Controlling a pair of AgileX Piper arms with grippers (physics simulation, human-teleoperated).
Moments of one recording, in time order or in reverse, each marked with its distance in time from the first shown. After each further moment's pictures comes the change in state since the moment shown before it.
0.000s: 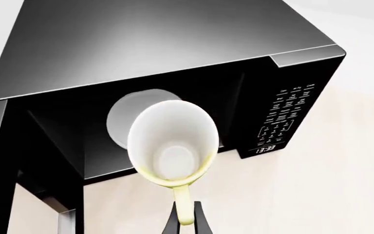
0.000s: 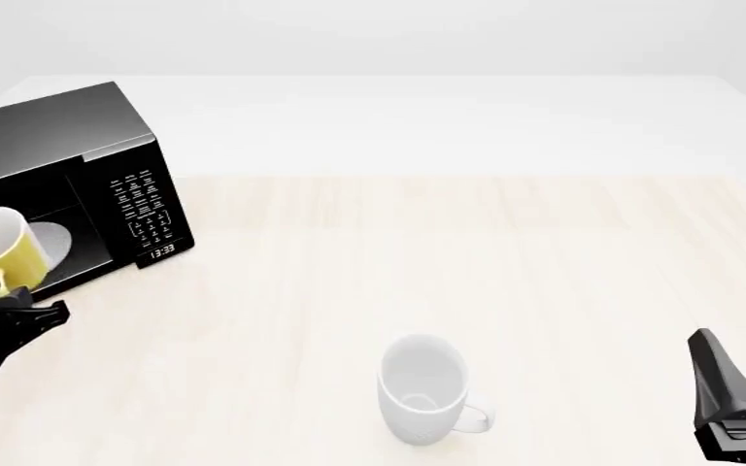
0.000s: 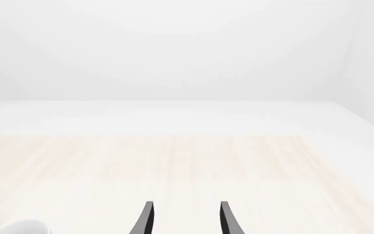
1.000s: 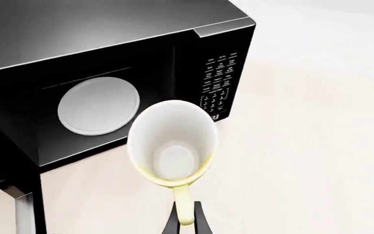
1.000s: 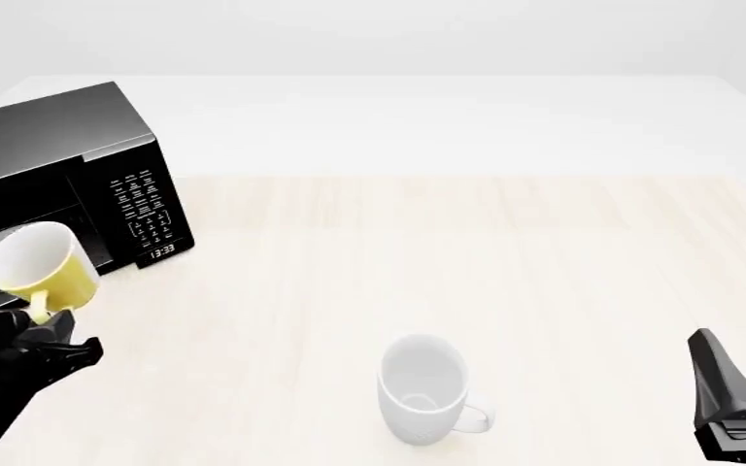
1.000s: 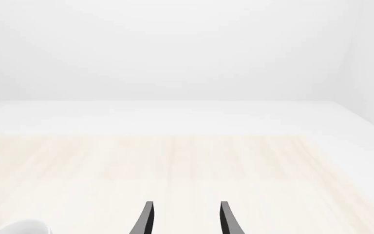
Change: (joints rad) left arm -0.188 -0.269 0.159 0.112 -0.032; right arm 0.000 0.000 0.000 0.000 0.000
